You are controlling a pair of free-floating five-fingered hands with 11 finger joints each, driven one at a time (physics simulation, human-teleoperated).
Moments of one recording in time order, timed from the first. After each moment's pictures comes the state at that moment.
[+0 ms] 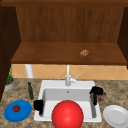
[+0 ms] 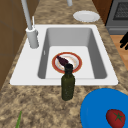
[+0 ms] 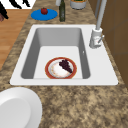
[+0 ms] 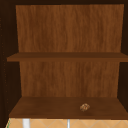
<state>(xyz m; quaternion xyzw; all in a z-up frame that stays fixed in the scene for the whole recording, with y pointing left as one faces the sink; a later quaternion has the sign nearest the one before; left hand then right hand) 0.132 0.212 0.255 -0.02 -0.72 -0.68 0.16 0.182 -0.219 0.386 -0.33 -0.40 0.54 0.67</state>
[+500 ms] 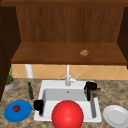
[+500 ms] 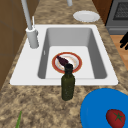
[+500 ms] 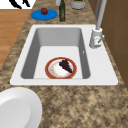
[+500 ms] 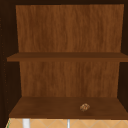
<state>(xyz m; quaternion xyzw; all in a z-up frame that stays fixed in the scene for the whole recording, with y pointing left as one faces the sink) 0.132 0.212 0.255 -0.02 -0.72 -0.68 0.16 0.170 -0.166 0.443 -0.34 -0.40 0.54 0.66</state>
